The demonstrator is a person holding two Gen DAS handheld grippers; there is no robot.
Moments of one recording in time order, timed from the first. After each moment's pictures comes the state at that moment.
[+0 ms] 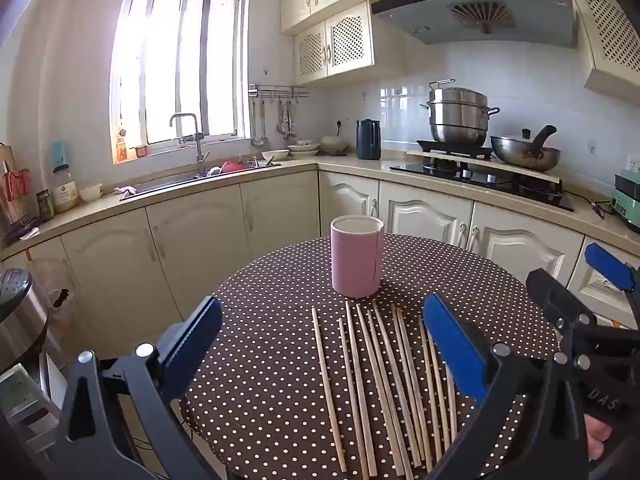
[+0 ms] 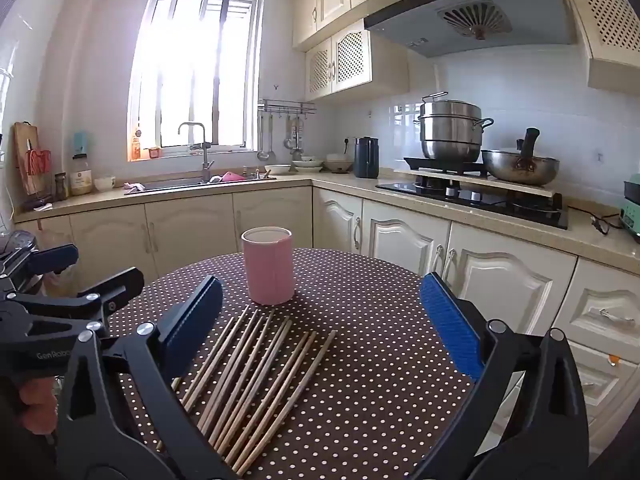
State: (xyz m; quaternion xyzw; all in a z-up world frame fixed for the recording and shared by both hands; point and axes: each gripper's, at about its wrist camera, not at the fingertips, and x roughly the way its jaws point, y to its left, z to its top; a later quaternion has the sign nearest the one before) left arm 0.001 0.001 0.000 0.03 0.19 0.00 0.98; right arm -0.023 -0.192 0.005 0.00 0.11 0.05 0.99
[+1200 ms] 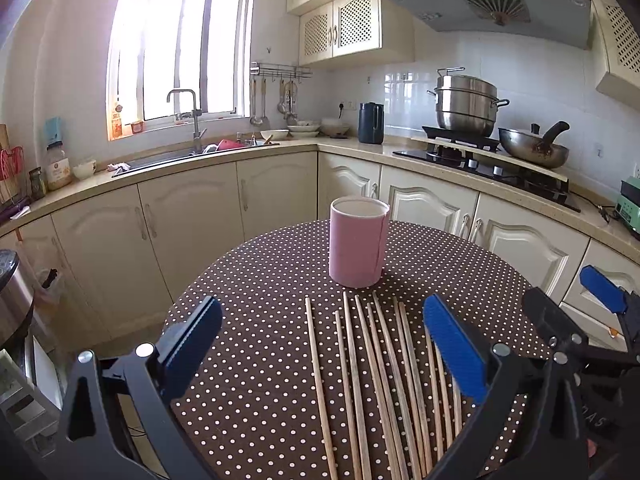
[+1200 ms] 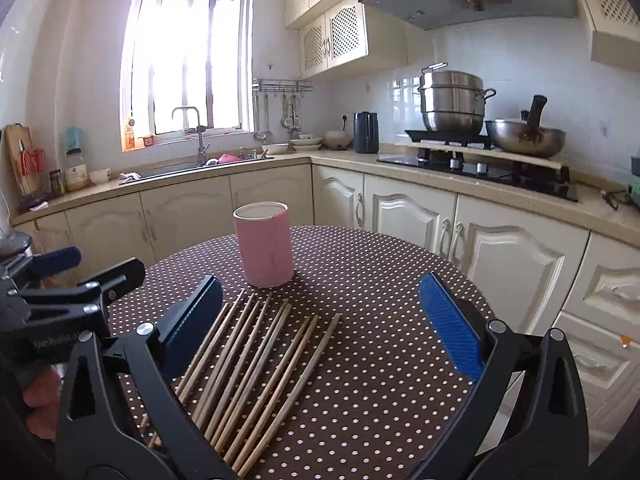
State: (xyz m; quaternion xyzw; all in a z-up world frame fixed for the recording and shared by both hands) left arm 0.037 0.005 -0.020 0.00 0.22 -0.01 0.97; right arm 0.010 -0.193 -0.021 0.02 0.15 0.05 0.99
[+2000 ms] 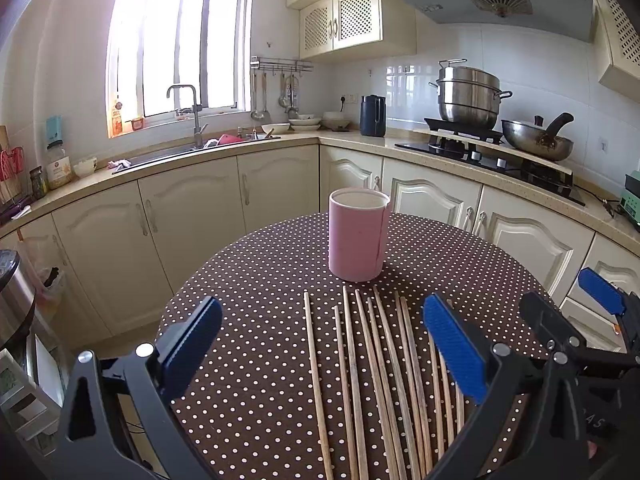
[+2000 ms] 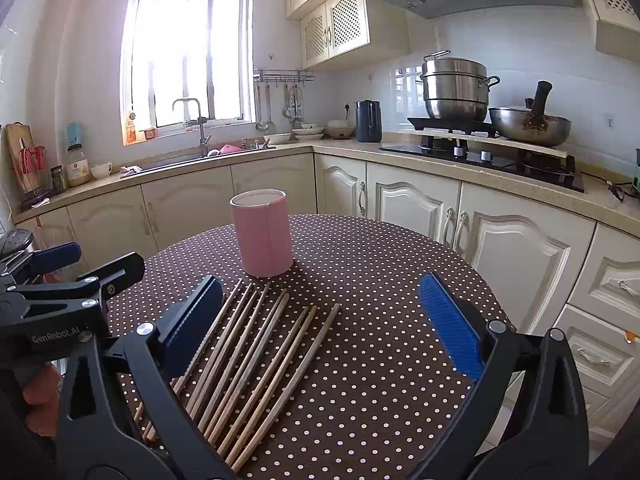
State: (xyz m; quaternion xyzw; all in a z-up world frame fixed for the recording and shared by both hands) left arm 0.044 -0.001 -0.026 0.01 0.24 0.00 0.97; right arm 0.020 -0.201 -0.029 0.02 0.18 0.06 0.98
